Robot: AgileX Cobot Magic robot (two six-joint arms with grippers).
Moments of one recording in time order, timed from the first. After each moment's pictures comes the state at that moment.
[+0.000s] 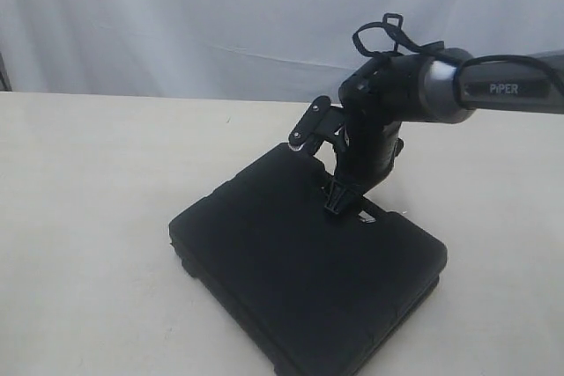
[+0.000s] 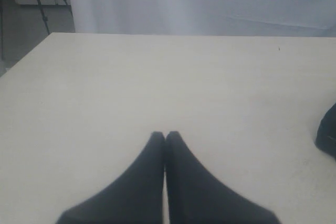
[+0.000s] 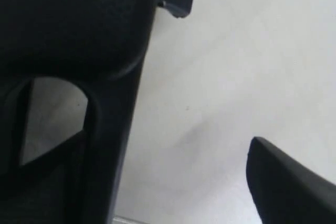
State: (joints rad) left arm 0.07 0.00 0.00 0.00 0.35 0.01; right arm 0.08 2.13 -1.51 -0.41 0.77 -0.23
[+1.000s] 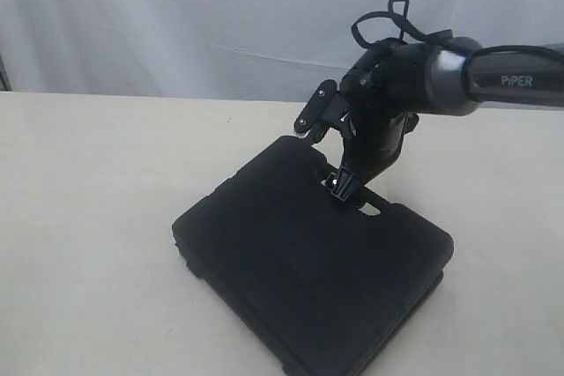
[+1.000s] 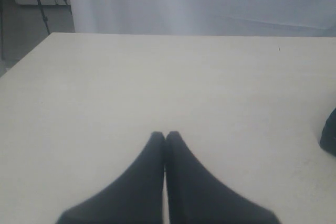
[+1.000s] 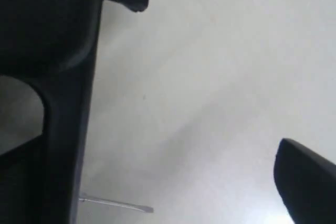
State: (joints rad) left arm 0.07 0.00 0.00 0.00 0.35 0.01; right arm 0.09 2.09 -1.51 -0.54 0.78 -0.12
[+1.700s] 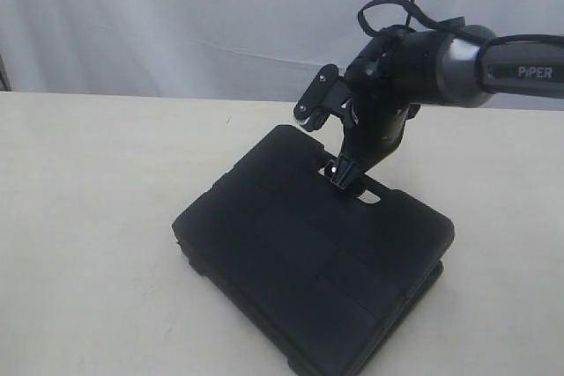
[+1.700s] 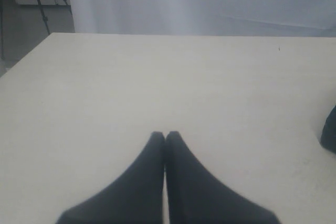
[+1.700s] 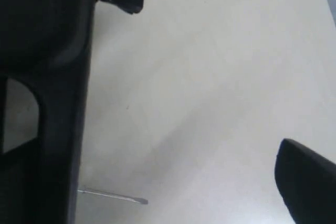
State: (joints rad) left arm 0.07 0.00 0.00 0.00 0.35 0.01; right arm 0.09 2.05 -1.51 -0.56 0.75 -0.09
